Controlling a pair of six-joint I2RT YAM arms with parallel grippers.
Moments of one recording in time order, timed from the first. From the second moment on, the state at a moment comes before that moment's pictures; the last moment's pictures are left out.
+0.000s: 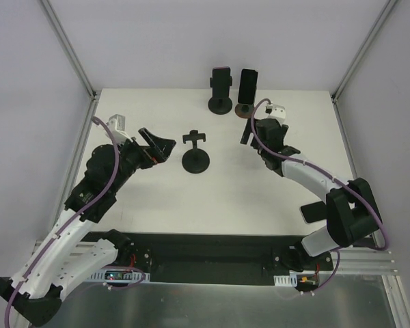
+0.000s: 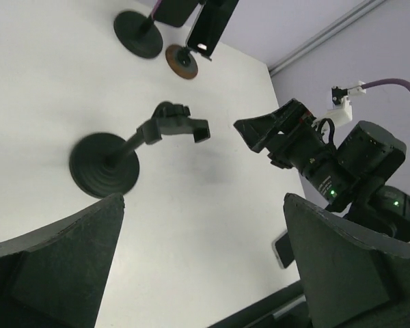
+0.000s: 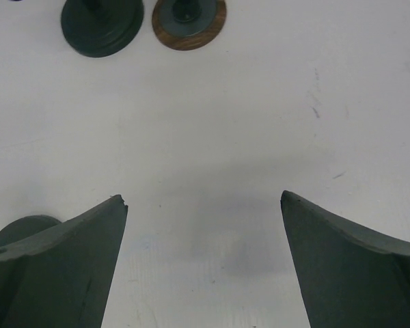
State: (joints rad) left arm -0.53 0.72 0.83 -0.29 -0.06 -0.81; right arm 0.49 1.50 0.92 0.09 0.39 0.44
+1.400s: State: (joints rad) left arm -0.43 0.99 1.18 -0.46 0.08 -0.31; right arm -0.49 1.02 0.62 -0.68 0.16 0.71
